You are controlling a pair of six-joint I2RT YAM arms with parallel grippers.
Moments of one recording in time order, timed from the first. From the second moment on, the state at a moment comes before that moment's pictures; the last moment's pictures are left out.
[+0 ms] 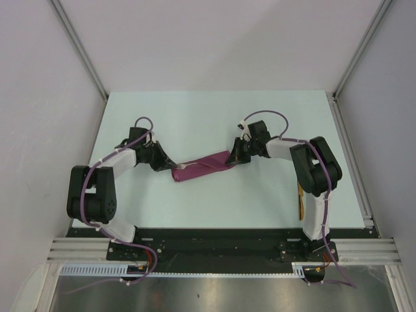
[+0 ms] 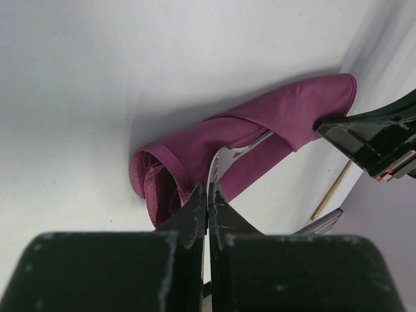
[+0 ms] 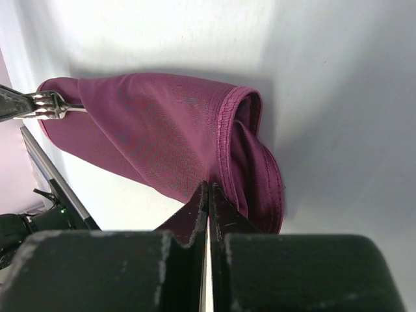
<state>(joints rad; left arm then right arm) -0.06 1.60 0.90 -0.35 0.49 -0.68 0.40 2.01 1.17 -0.06 -0.59 0.52</state>
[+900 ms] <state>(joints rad) -0.14 1.70 0.96 -0.26 0.48 -0.71 0.40 2.03 1.19 -0.05 -0.60 0.52</state>
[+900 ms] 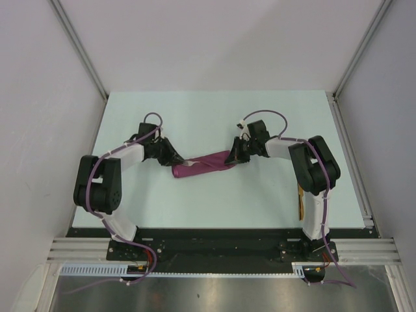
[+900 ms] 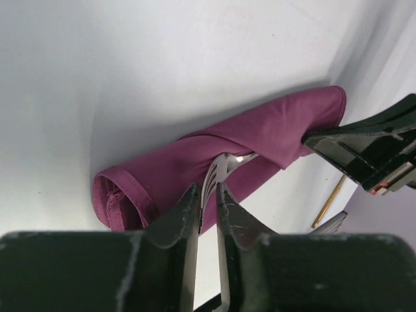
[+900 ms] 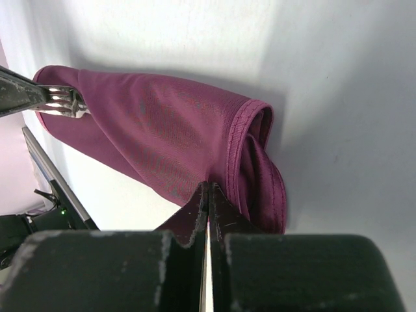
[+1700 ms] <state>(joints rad) -0.65 1.28 0.95 -0.31 0.21 -0.49 -0.06 1.41 1.03 -0.59 -0.14 0.49</state>
